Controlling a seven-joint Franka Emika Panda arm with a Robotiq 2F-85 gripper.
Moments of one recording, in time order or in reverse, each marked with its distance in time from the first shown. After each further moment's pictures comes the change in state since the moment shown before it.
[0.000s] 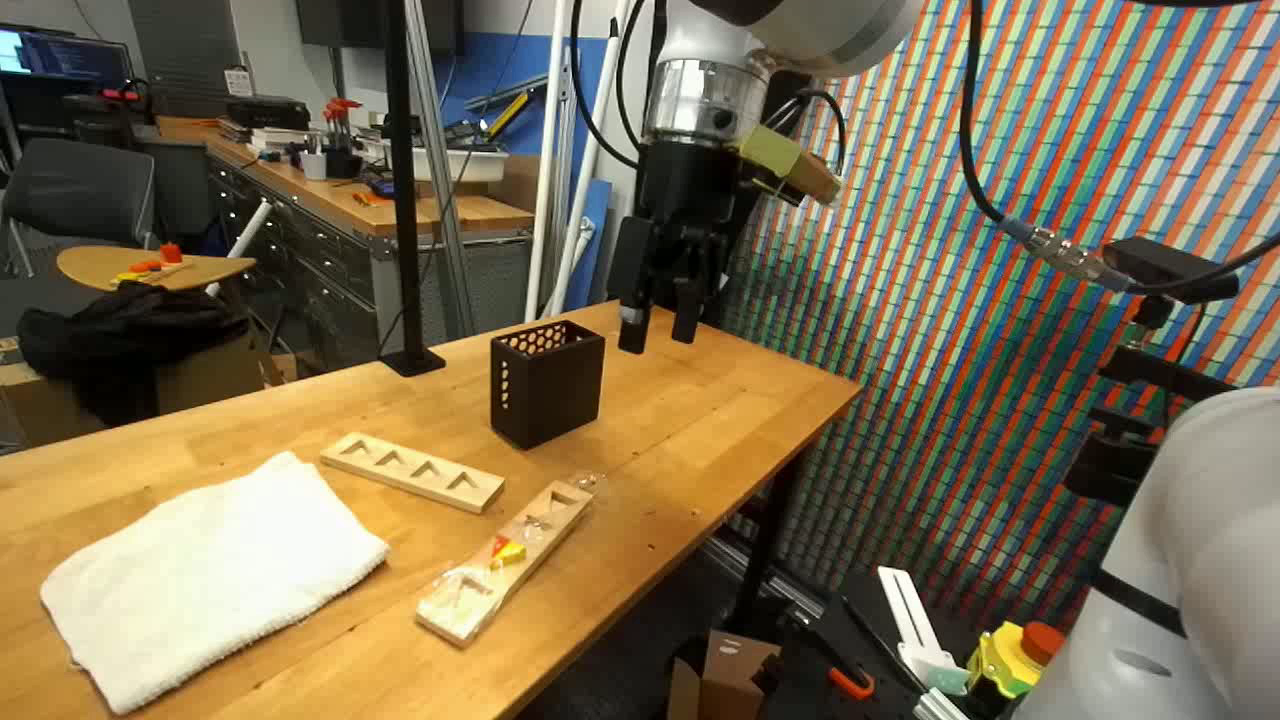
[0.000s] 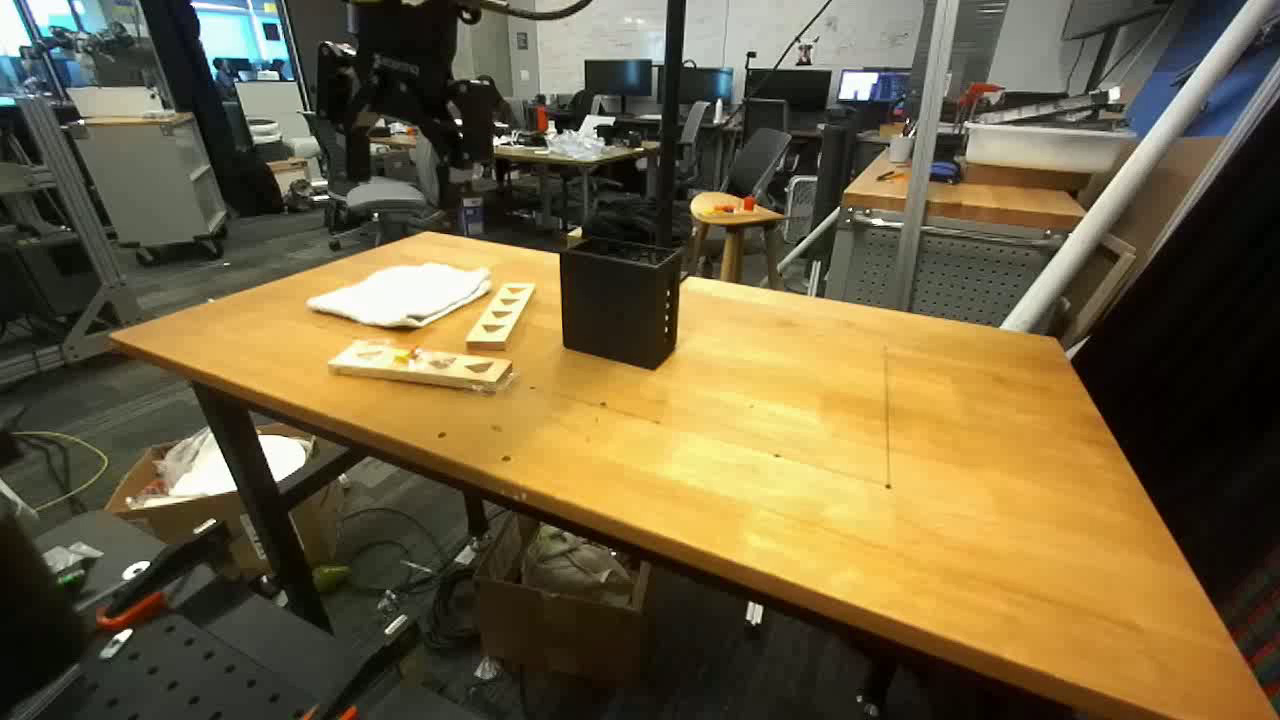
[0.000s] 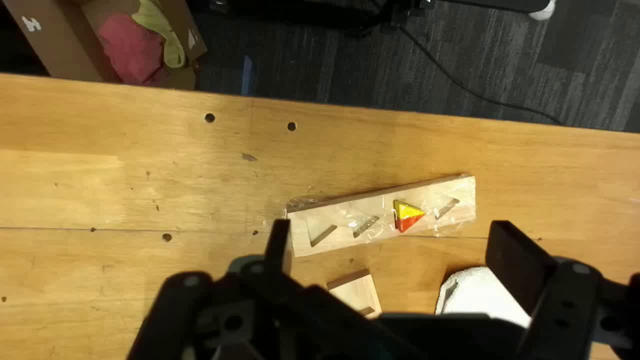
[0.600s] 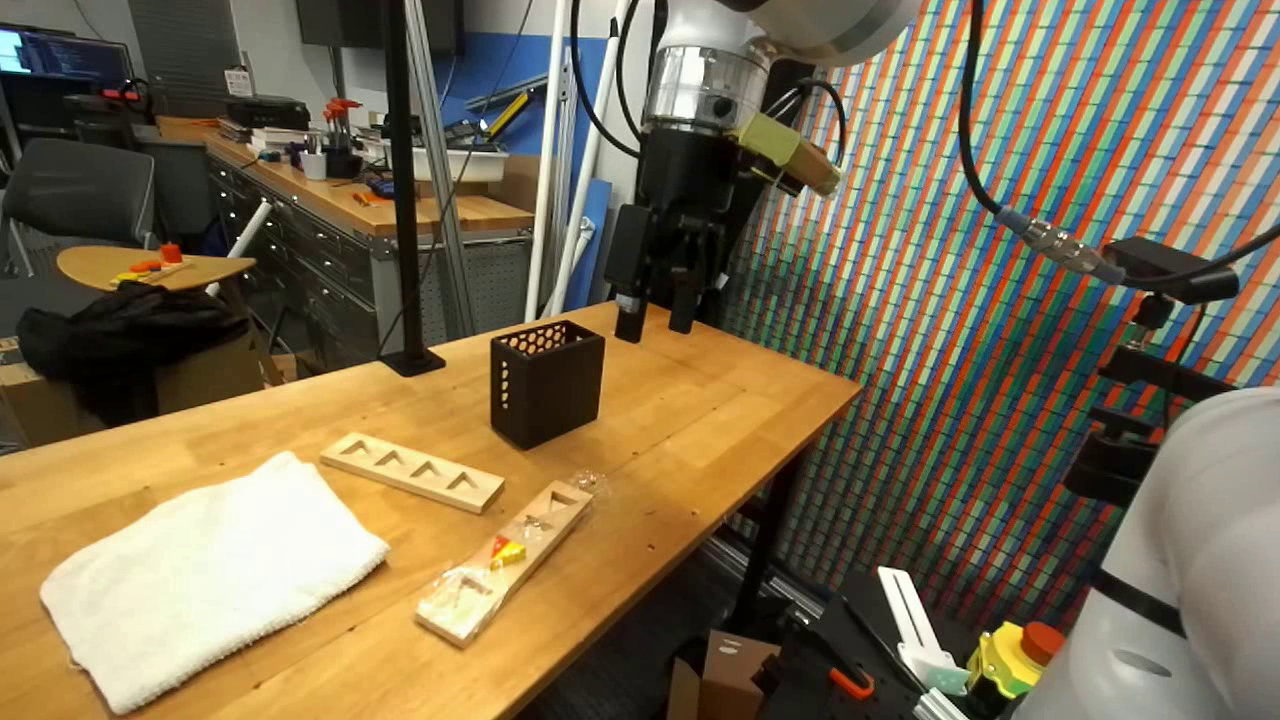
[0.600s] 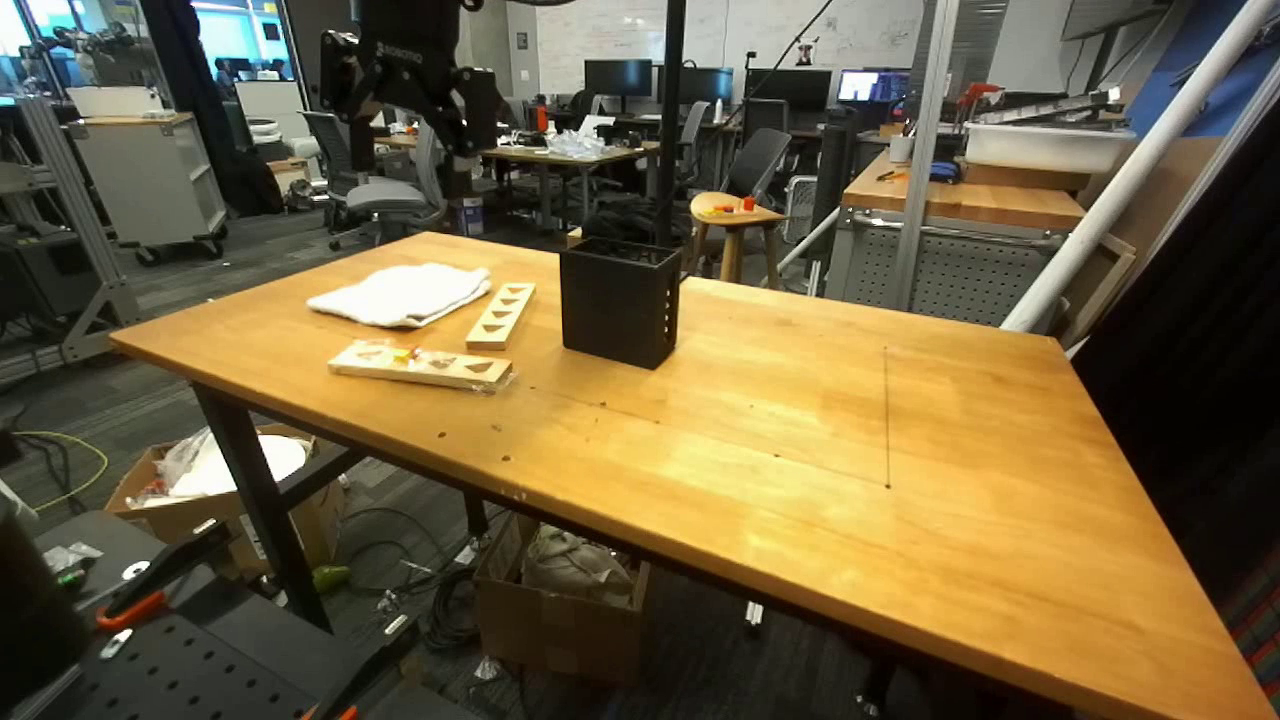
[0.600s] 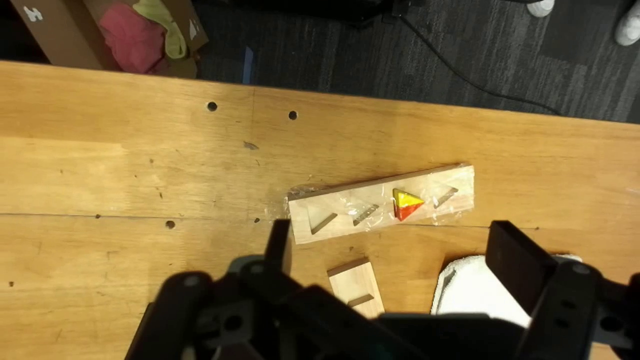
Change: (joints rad) arm 0.000 -0.002 0.000 0.016 0.000 0.000 0.000
